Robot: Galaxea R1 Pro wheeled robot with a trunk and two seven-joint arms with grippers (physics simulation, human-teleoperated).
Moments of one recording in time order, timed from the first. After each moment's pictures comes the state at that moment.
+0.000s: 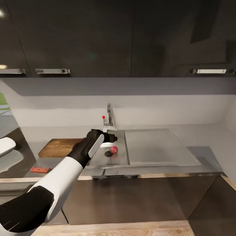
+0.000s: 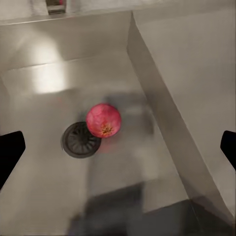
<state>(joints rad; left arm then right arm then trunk) -1.06 -0.14 -0.39 -0.78 0.42 0.77 0.20 -0.19 0.02 -0.12 -0.02 0.01 -0.88 -0.10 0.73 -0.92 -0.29</state>
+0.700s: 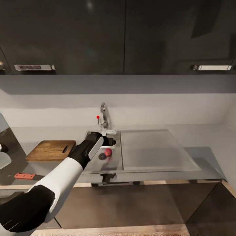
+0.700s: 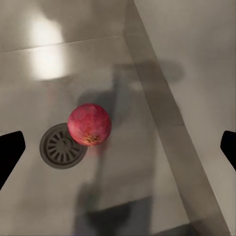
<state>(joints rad) -1.06 -0.14 -0.39 -0.71 0.42 0.76 0.20 -0.19 0.02 -0.12 -0.02 0.01 -0.88 -0.10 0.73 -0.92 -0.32</state>
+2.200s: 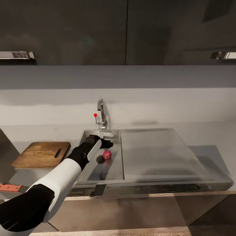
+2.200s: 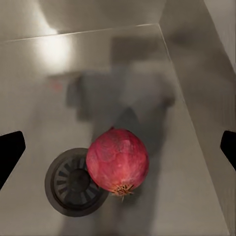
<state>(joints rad) -1.06 -0.13 -0.39 -0.63 0.42 0.70 0.20 -0.19 0.03 -0.12 -0.02 0.01 -0.88 -0.09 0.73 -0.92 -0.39</state>
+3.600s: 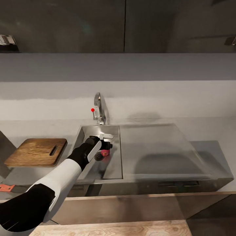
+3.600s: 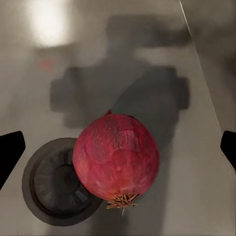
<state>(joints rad) -1.06 -0.13 -0.39 -0.60 0.42 0.70 0.20 -0.19 0.03 -0.12 -0.02 0.01 -0.88 -0.09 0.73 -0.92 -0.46</state>
